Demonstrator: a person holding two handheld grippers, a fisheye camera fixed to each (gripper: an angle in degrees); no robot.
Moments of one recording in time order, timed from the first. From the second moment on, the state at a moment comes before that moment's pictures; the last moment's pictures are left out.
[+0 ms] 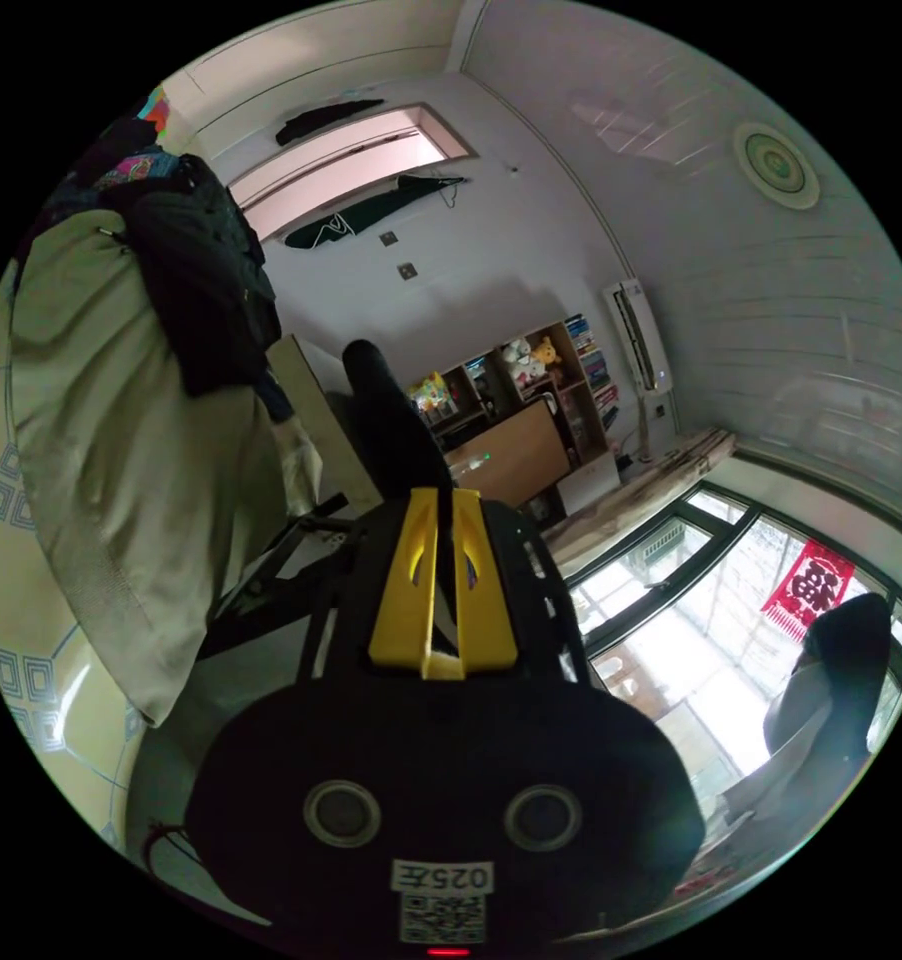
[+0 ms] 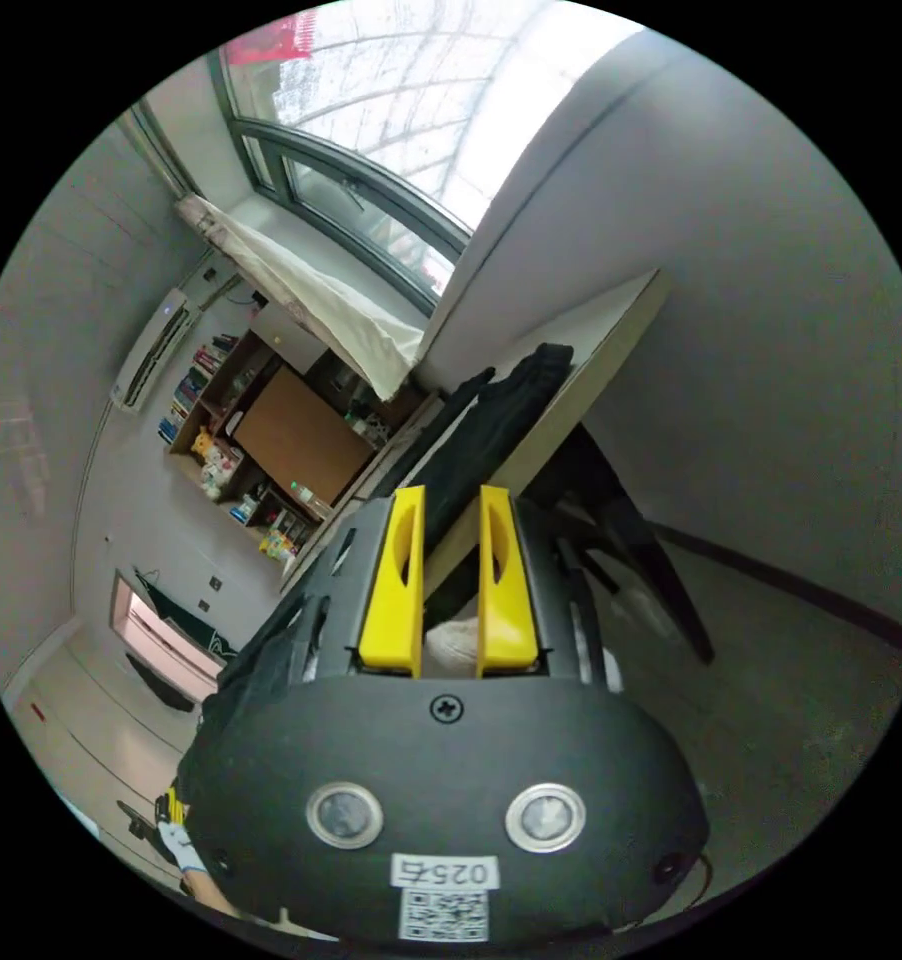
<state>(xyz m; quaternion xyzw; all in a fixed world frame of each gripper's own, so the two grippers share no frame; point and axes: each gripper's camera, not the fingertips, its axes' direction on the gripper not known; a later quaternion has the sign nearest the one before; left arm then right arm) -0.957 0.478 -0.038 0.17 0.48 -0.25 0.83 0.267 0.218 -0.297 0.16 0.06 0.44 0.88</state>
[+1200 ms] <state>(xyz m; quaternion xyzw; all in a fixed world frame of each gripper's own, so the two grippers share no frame) -0.709 0.169 0.041 0.03 0.37 -0.15 0.91 0.327 -0.182 0.069 -0.14 0.12 0.11 0.98</state>
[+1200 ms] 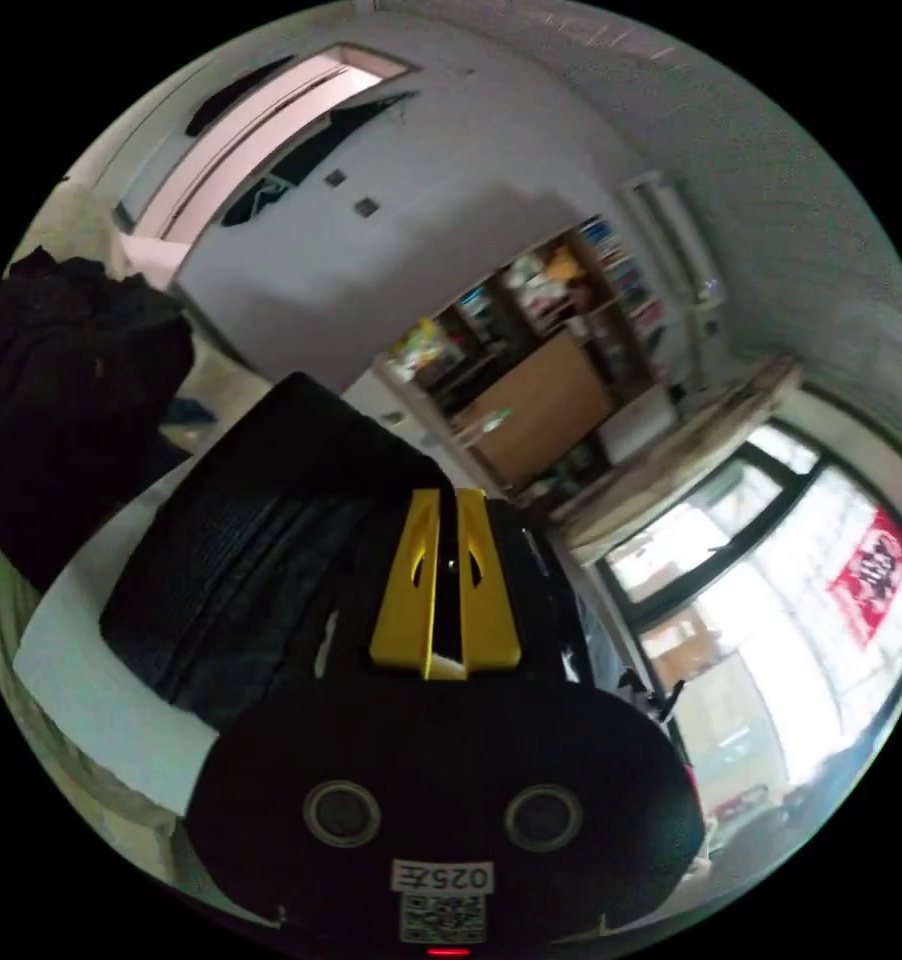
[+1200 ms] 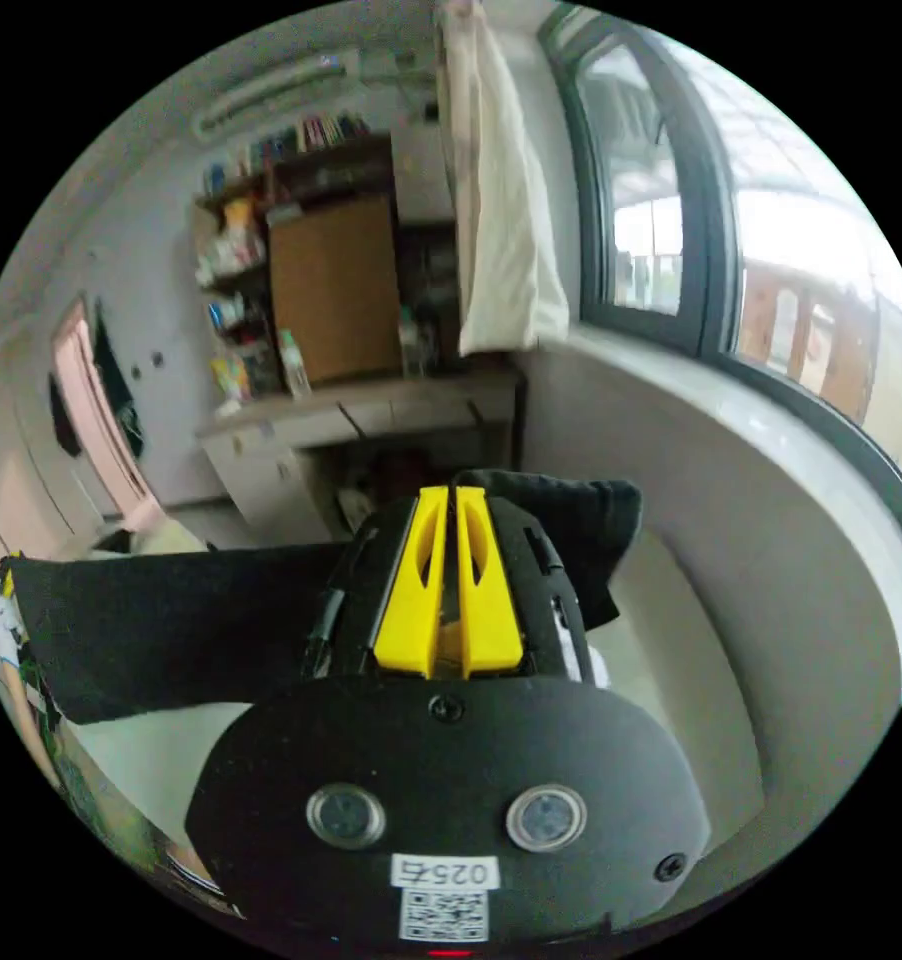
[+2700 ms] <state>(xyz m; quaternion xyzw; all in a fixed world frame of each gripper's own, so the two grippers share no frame) -0.521 0.385 0.259 -0.11 0.41 0.45 0.79 0.503 -0.119 0.166 -0.24 0.05 0.15 0.96</state>
